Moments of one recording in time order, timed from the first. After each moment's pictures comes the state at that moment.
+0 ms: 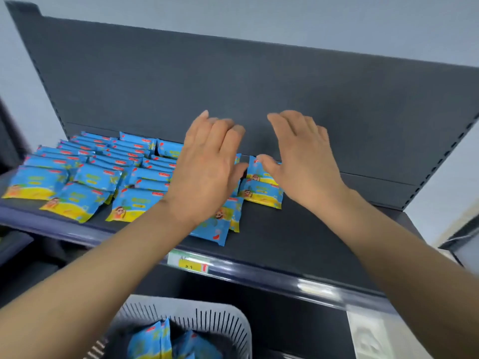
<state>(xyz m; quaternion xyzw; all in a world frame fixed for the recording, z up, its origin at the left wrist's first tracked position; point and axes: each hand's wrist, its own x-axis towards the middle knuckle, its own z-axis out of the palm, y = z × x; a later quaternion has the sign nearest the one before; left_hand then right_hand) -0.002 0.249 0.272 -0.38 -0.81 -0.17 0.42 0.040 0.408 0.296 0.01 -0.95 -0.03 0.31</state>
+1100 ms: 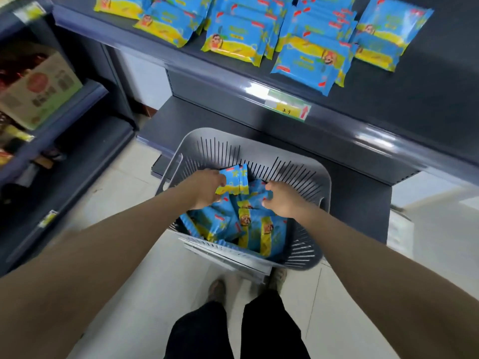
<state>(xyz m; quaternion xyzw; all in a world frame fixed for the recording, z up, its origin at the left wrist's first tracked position) 0.079 0.036 -0.042 -0.30 -0.93 -0.07 -0.20 0.125 0.254 -0.044 -0.04 -0.95 0.16 -0.28</state>
